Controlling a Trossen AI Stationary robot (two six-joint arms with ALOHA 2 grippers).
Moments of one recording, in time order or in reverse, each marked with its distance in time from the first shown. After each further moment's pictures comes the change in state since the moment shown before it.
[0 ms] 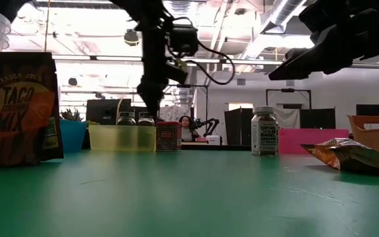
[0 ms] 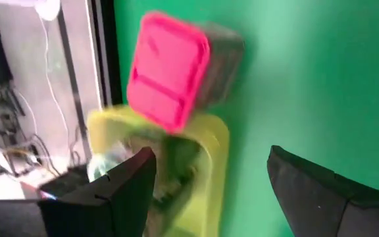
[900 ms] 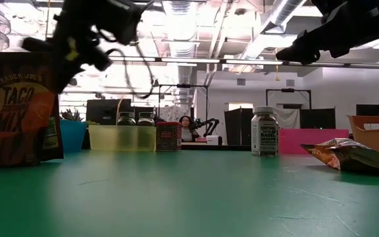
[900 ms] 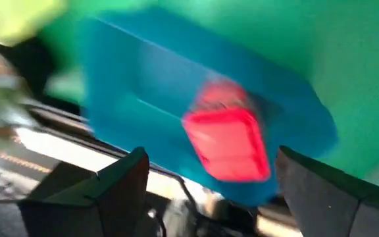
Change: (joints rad) left arm -0.293 -0.365 -0.393 -0.570 0.203 -0.594; right arm 0.042 -0.156 0.000 -0.056 0.064 0.014
